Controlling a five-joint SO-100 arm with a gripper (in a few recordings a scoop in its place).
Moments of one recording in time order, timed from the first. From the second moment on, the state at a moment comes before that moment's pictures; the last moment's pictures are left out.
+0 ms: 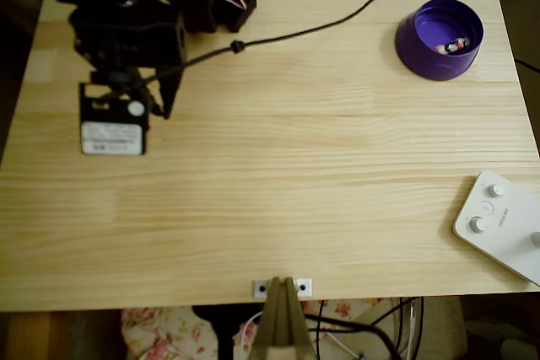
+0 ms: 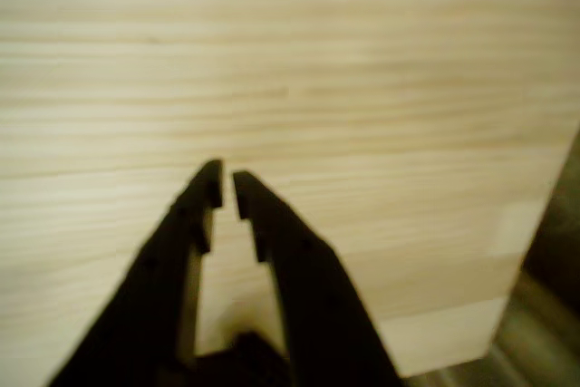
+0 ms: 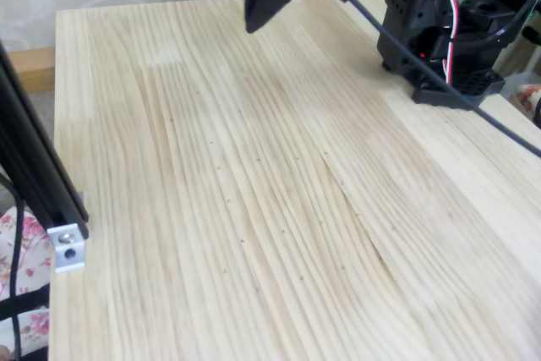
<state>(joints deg) 15.6 145.5 140.6 59.8 -6.9</state>
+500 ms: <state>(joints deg) 19.0 176.0 163.5 61.3 -2.9</state>
